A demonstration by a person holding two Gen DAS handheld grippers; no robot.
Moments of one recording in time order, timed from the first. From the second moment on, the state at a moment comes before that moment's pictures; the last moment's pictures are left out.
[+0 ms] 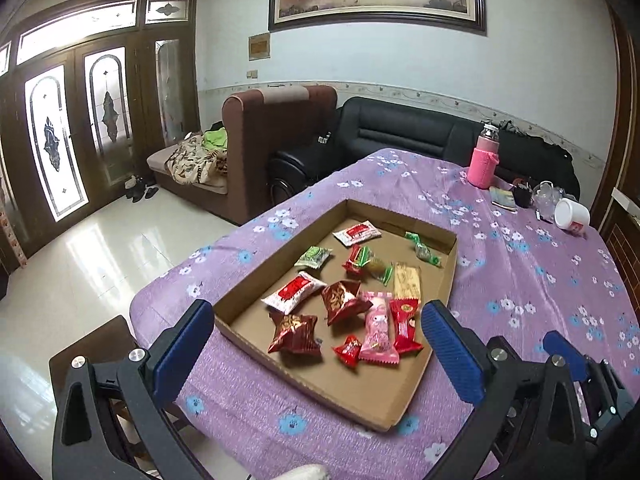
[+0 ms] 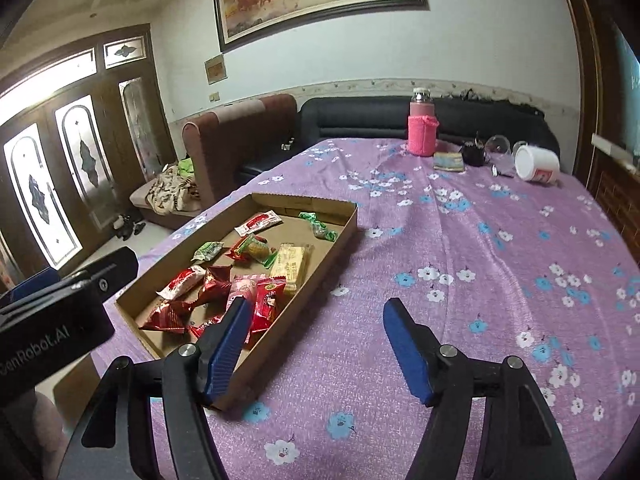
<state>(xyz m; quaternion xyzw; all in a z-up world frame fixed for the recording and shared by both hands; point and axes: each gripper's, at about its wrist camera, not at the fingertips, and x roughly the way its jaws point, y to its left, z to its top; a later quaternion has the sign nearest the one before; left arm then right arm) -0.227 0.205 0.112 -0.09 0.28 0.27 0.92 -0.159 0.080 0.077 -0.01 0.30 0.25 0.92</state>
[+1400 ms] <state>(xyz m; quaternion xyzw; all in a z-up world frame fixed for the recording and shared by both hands) -0.211 0.228 0.081 -0.14 0.34 0.24 0.90 -0.172 0.116 0.053 -0.06 0.31 0.27 0.91</state>
